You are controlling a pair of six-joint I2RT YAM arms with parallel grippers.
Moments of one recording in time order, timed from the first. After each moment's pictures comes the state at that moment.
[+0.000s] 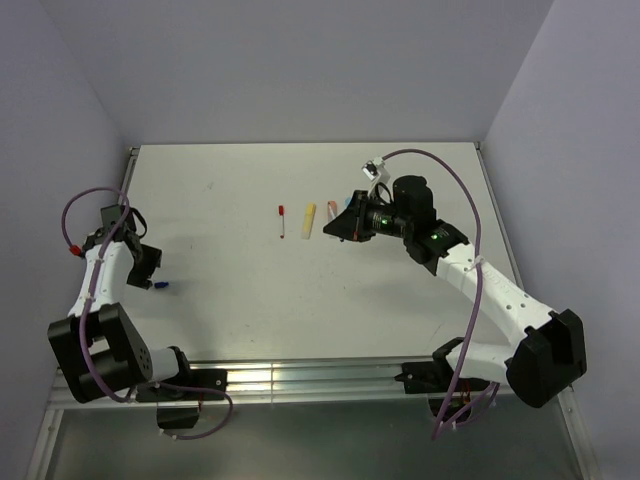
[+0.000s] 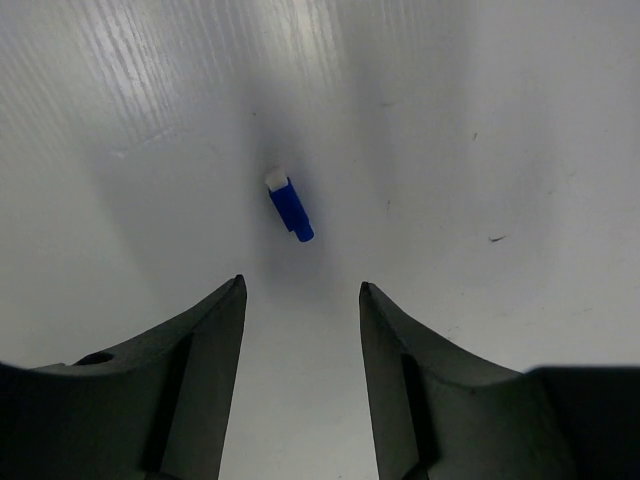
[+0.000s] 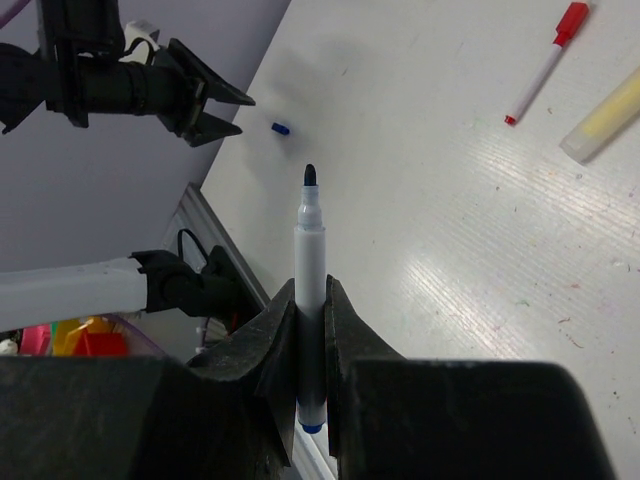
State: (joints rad) left arm 0.32 1.27 0.89 -0.80 -0.24 -0.99; right arm 0.48 1.19 0.95 -0.11 -0.56 0.61
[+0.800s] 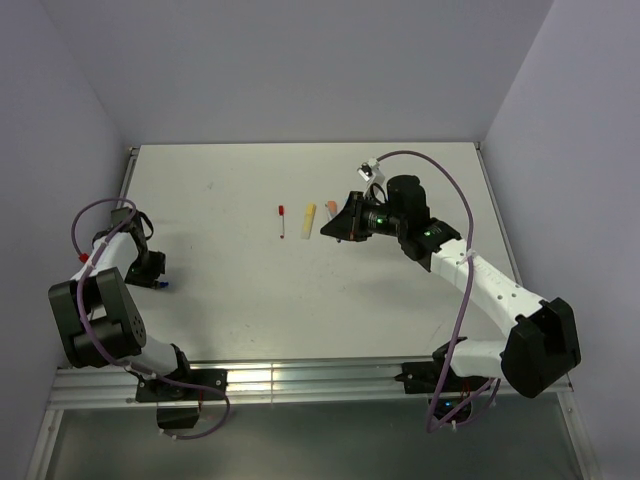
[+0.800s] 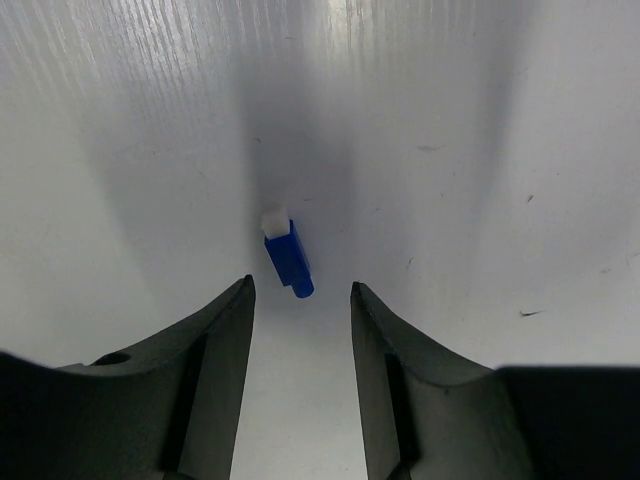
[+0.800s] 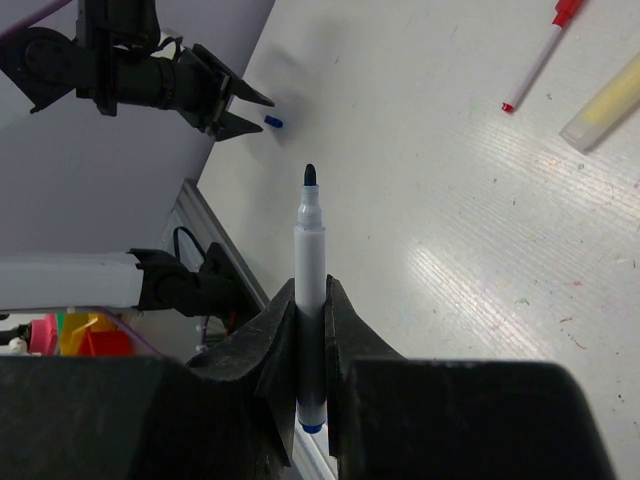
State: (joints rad) left arm 0.32 1.48 0.88 -0.71 -0.24 -1.12; right arm 0.48 1.25 0.94 -0.08 -0.57 0.62
